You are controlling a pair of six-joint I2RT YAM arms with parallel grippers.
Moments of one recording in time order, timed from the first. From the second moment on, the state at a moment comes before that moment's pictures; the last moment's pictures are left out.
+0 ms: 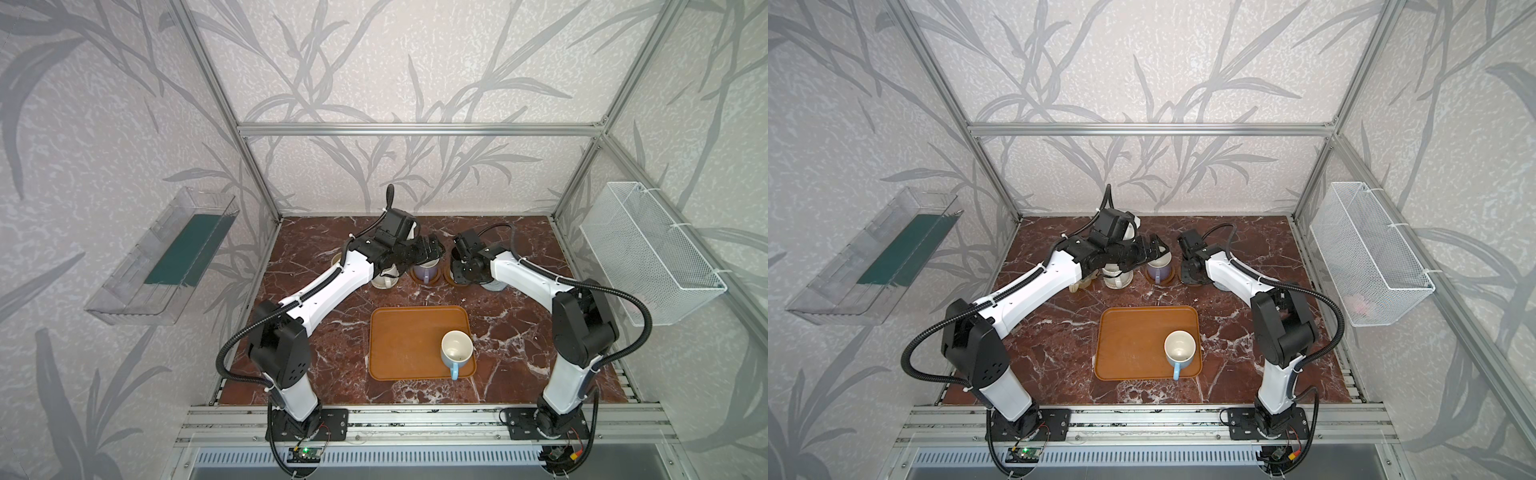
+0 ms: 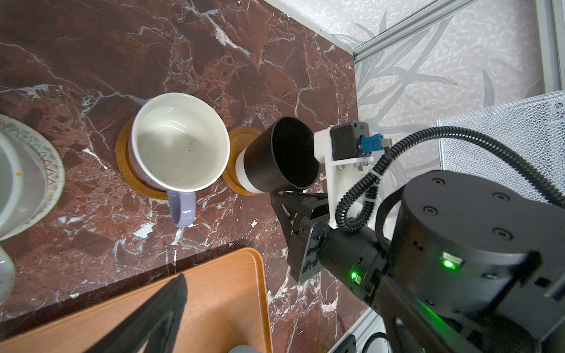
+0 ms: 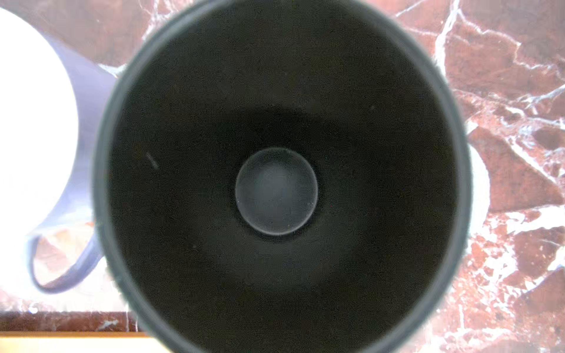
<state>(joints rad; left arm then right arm) -0.60 1.71 1.54 -0.53 0.27 -0.81 0.47 1.83 1.38 -0.68 0.19 0.43</state>
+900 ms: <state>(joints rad) -0.60 1.71 1.49 -0.51 0.26 -0.82 0.47 1.86 1.32 -0.58 0.21 0.46</state>
